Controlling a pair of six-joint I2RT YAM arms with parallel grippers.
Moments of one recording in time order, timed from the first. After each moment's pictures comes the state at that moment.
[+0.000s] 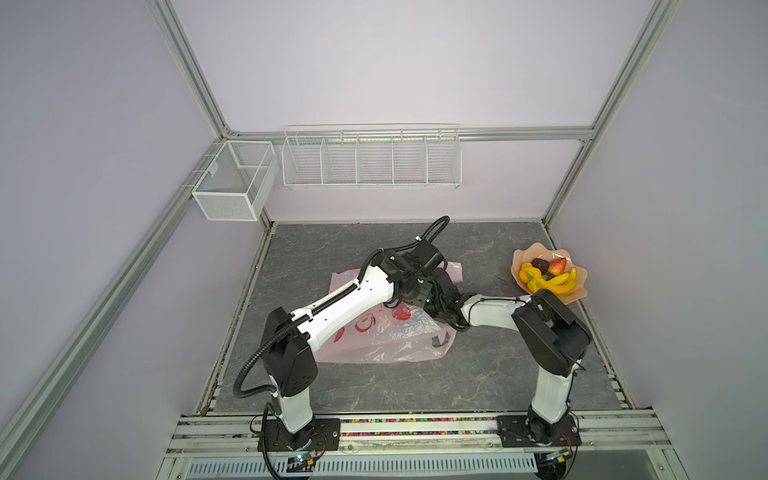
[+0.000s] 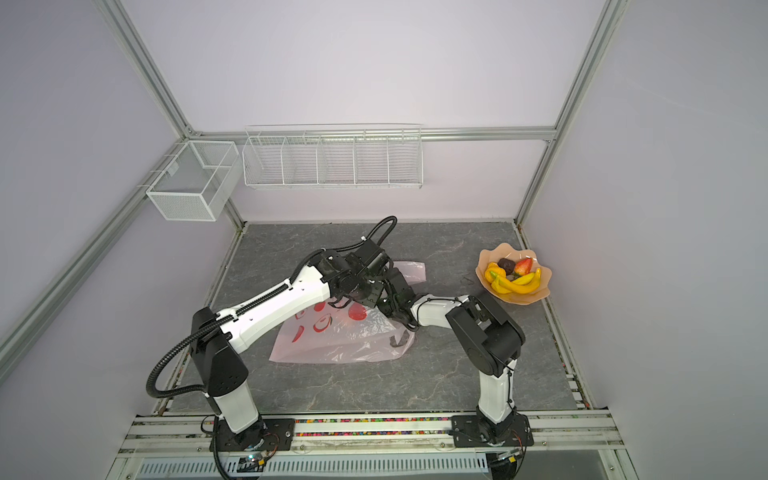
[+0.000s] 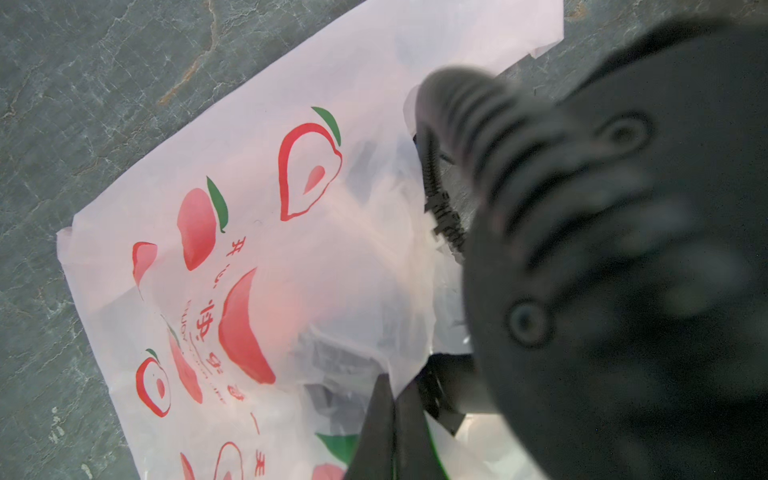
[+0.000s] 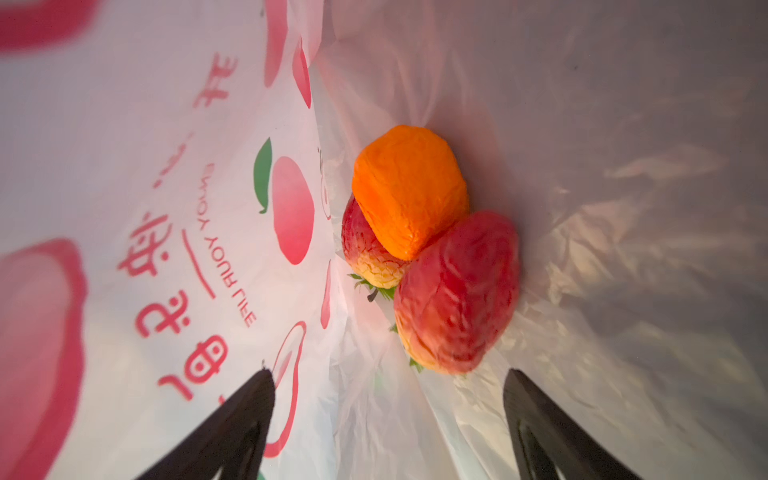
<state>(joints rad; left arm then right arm) -0.92 1.79 1.71 -1.06 -0.19 -0.35 0.68 1.86 1.00 0.16 -0.70 1.23</state>
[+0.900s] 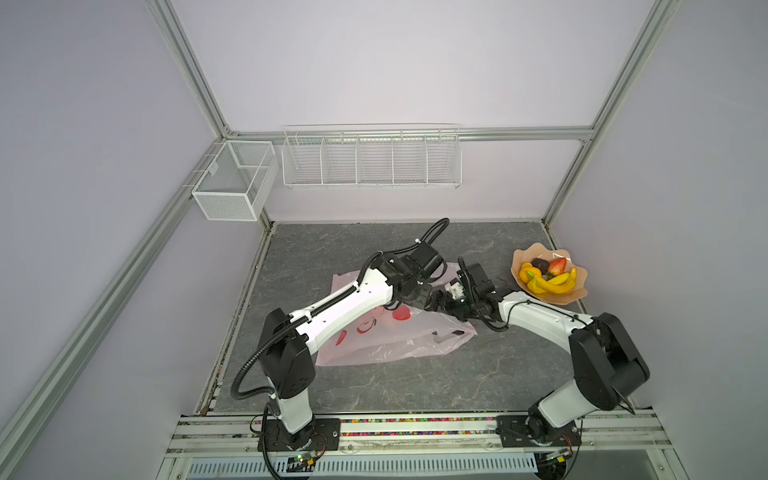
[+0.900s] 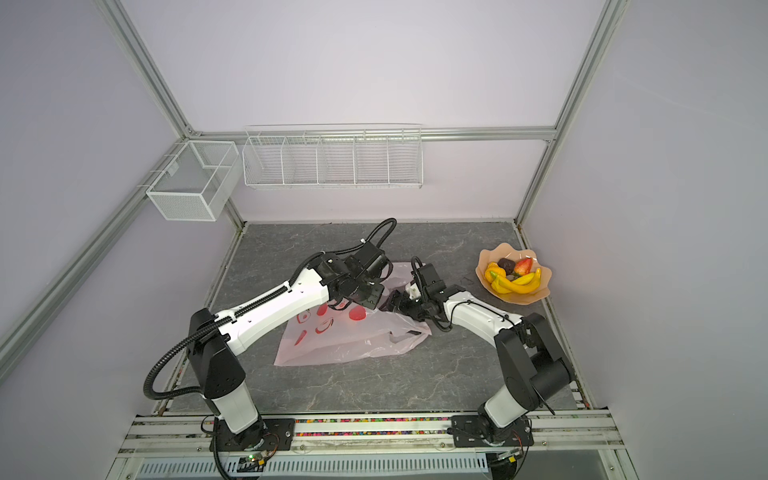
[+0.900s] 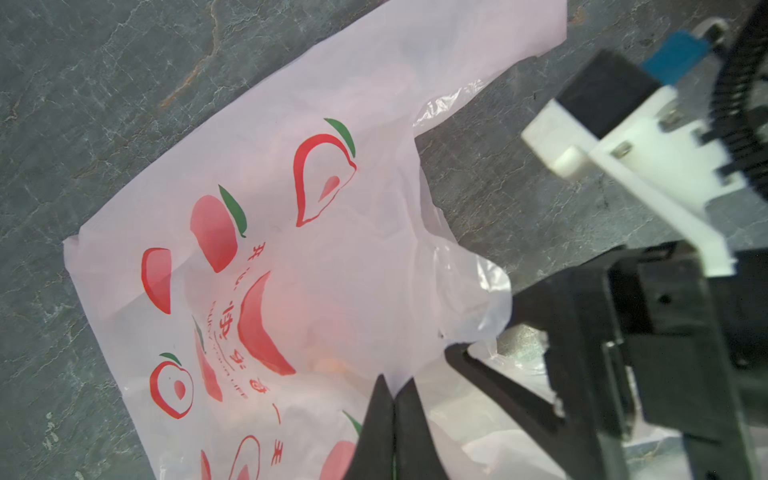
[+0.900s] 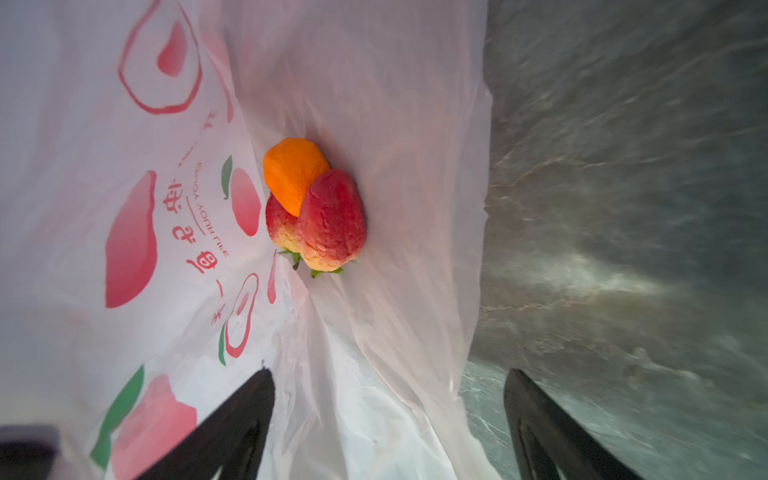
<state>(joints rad) -0.93 1.78 1.67 -1.03 -0.20 -0.35 0.50 1.55 0.93 -0.41 -0.58 0.98</state>
